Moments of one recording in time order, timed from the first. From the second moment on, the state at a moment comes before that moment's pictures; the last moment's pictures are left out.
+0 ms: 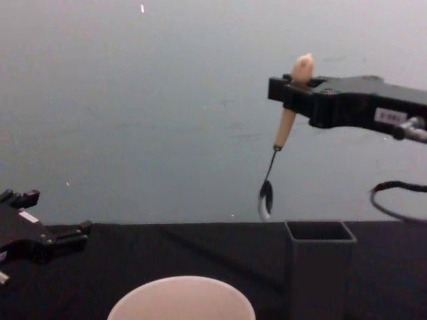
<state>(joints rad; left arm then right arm) -0.20 0.60 0.45 -1.41 -0.25 -0.12 0.03 0.22 0.42 -0.38 -1.77 0.40 0.10 0.37</state>
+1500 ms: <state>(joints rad) -0.20 0.60 0.45 -1.41 -0.25 -0.12 0.03 0.15 0.46 -0.31 -1.76 0.40 0.11 0.35</state>
